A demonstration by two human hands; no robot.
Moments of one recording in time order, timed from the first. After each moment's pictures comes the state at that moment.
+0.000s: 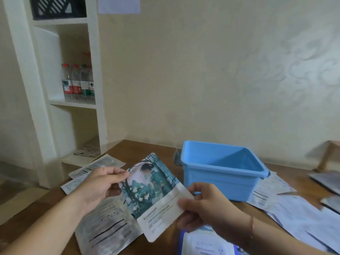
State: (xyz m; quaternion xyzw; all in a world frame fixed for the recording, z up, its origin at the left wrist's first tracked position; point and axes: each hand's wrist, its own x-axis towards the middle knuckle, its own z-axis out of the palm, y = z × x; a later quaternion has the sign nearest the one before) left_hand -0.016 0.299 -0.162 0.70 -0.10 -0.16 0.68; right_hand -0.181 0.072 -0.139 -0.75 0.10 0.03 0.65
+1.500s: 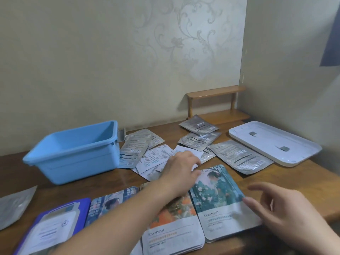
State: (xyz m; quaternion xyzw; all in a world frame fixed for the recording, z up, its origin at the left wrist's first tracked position) left_hand -0.314 -0.122 -0.196 0.75 -0.64 0.00 0.20; right_hand -0.565 -0.170 -0.203 -0.87 0.39 -0.24 0.18
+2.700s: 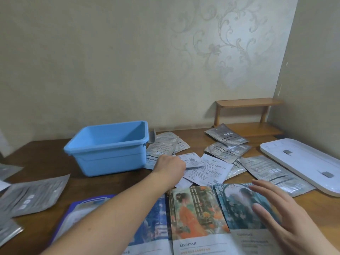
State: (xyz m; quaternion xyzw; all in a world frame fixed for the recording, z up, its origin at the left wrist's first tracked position) left_hand -0.216 -0.097 -0.193 0.80 -0.56 0.17 -0.10; right_hand -0.504 -0.178 -0.219 -0.90 0.25 -0.29 0.21
